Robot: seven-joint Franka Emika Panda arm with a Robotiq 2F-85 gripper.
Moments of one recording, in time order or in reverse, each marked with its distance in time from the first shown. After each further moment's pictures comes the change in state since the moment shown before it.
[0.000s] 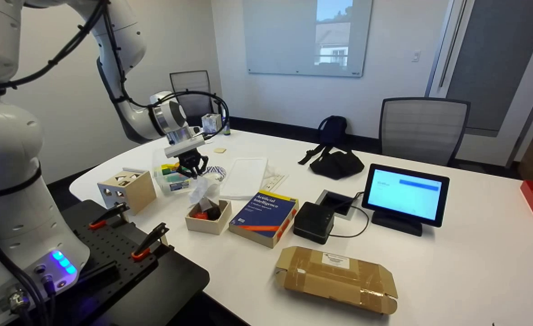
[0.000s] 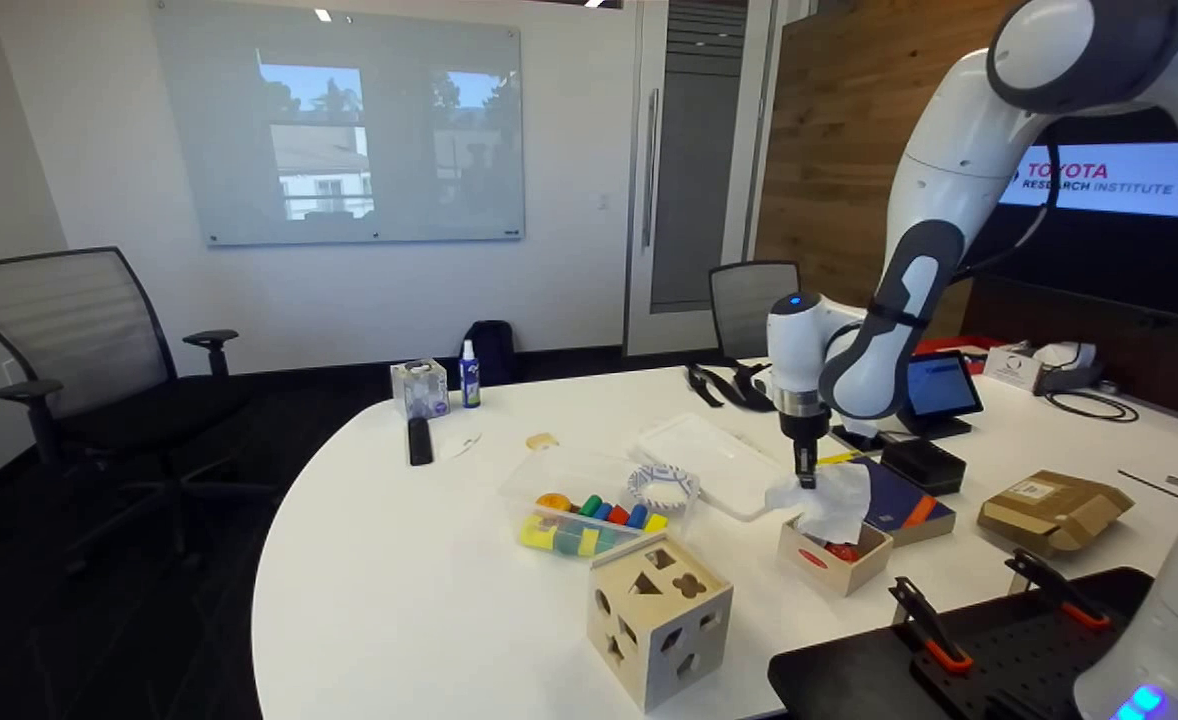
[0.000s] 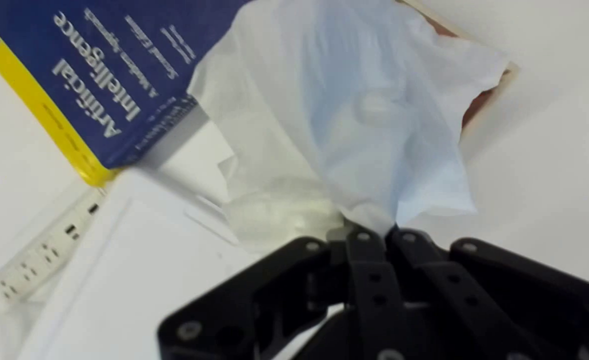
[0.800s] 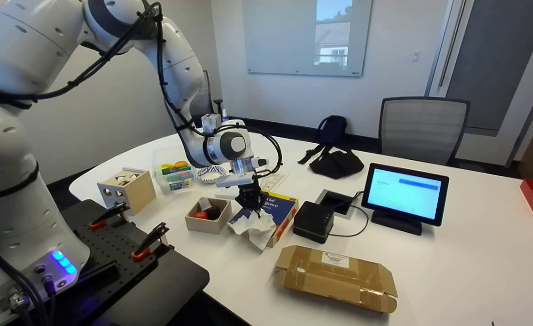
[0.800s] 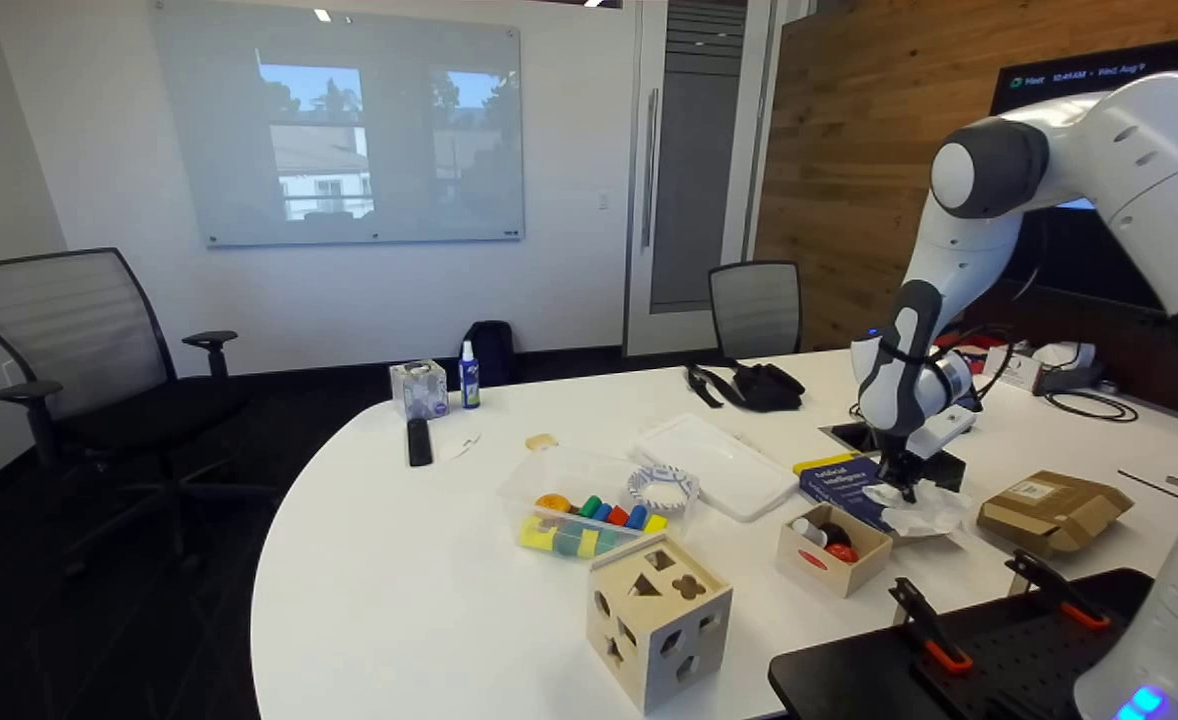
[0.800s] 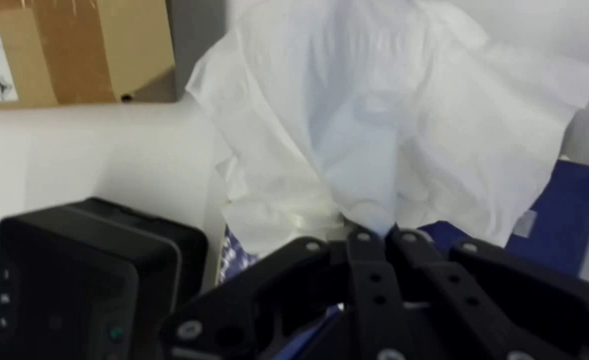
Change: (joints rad) arm -0.235 0.358 -0.192 0.311 0.337 -0.016 0.057
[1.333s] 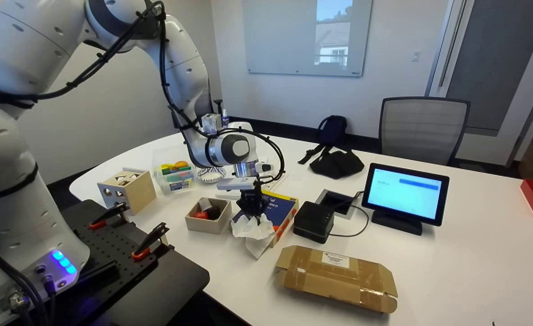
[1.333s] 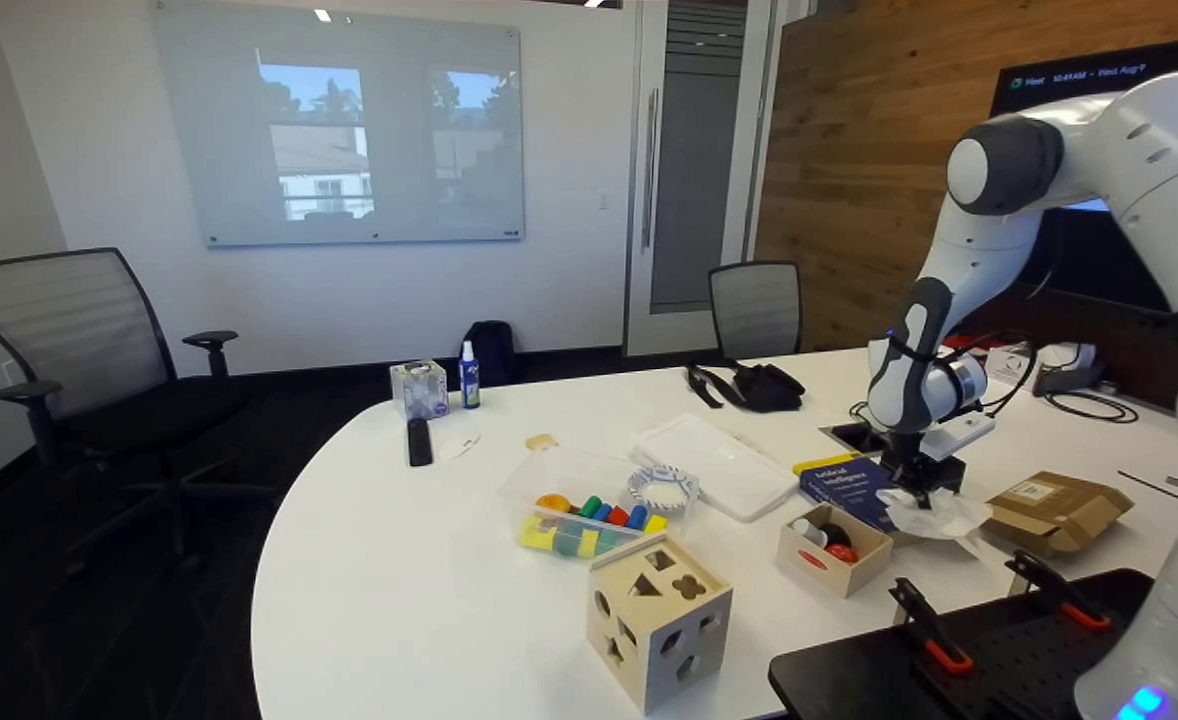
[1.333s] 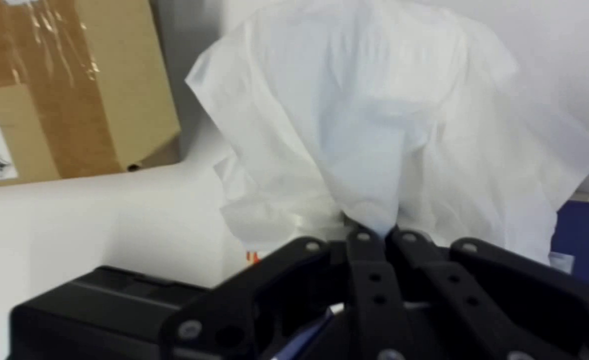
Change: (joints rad) arm -0.079 -0.008 0.025 -0.007 0.067 -0.031 -0.031
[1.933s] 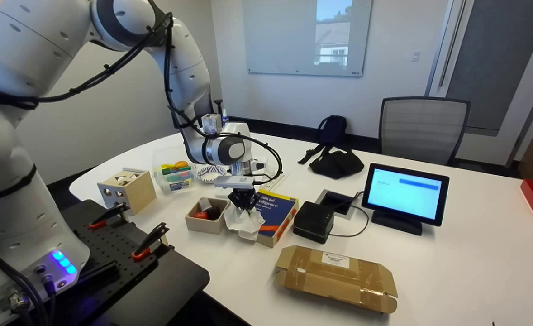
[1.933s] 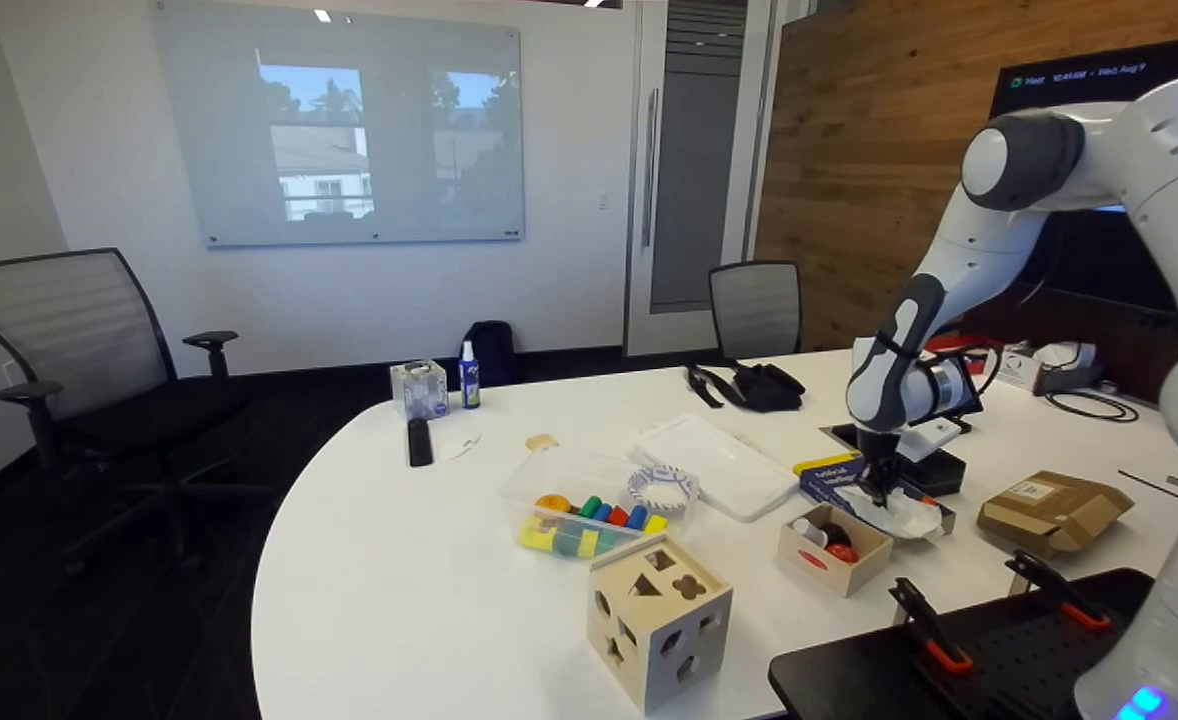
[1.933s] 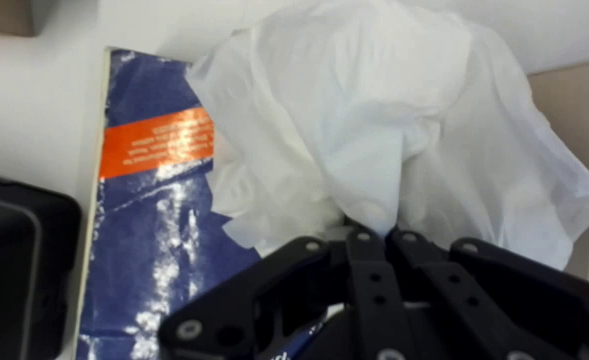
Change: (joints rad) arm -0.144 0.003 0.216 0.024 0.034 0.032 -0.187
